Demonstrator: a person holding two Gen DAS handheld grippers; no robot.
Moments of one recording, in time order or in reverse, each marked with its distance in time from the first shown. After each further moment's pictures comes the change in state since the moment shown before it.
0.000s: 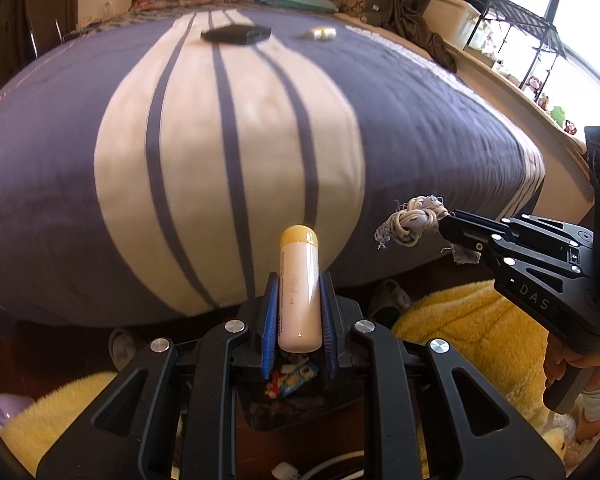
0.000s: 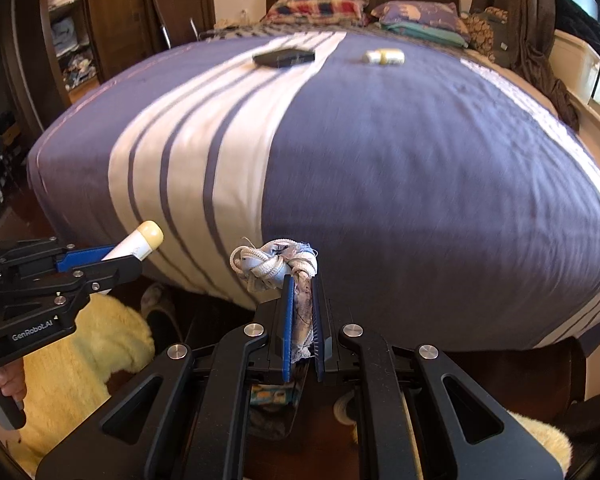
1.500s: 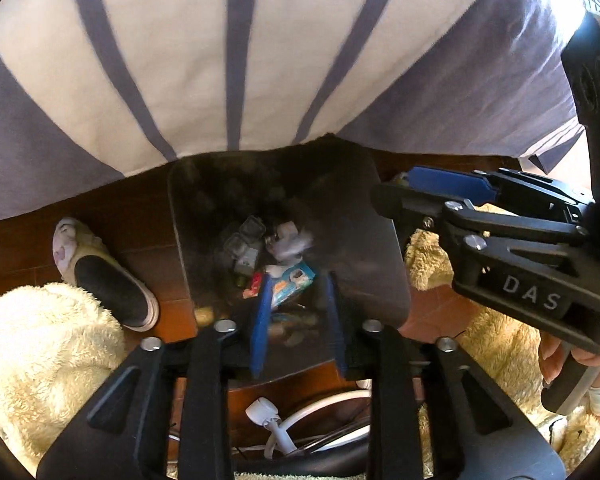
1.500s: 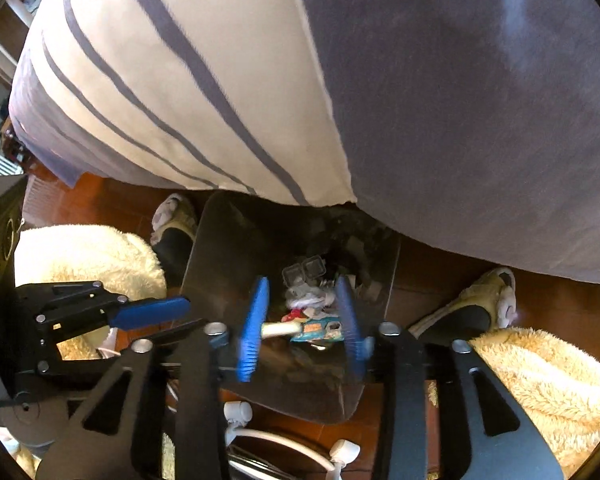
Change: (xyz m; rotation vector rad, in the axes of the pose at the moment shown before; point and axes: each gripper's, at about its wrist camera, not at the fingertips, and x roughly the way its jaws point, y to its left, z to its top) left arm 0.132 0.029 -0.084 -0.107 0.389 -0.059; right arm 0.143 0.020 -0.057 0.076 0.372 0.172
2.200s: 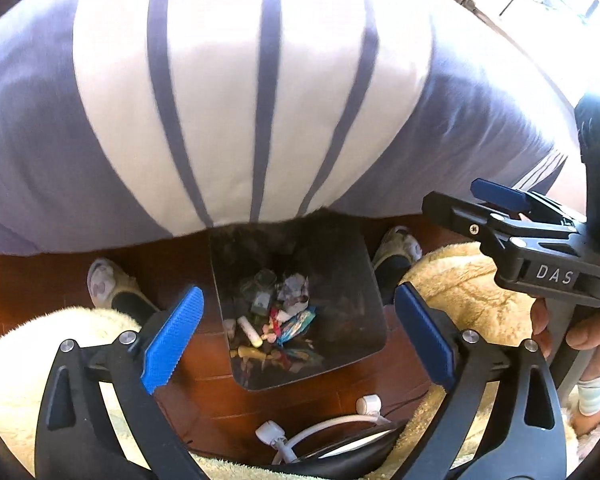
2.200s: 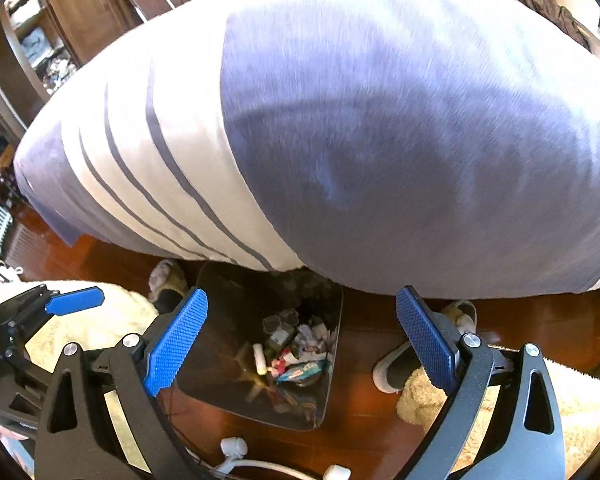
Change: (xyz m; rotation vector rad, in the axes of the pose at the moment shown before) left arm -0.089 -0.016 0.002 0.017 -0.211 0.041; right arm -0.090 -0.016 0.001 0.059 -0.250 -0.065
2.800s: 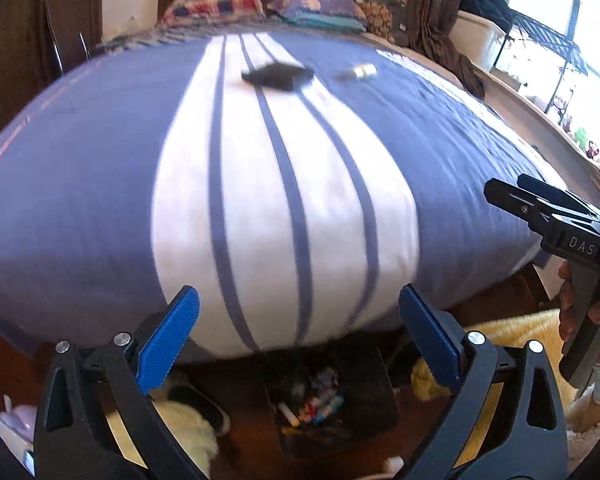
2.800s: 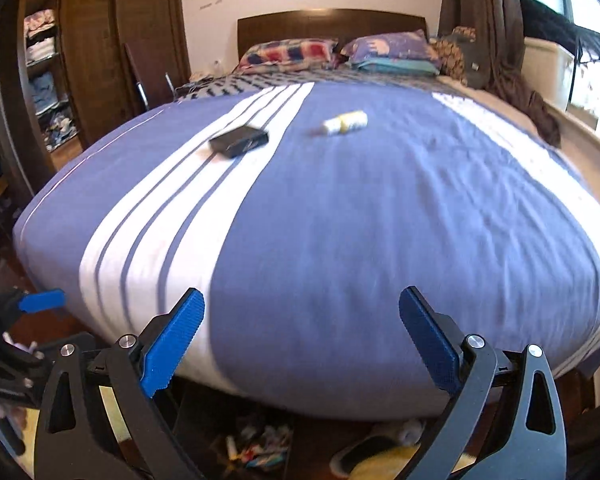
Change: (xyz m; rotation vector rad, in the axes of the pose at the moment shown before) left arm -0.084 0.001 0.098 0.062 -0.267 0.111; right arm -0.087 -0.015 0.100 -0.052 -0.322 -0.104
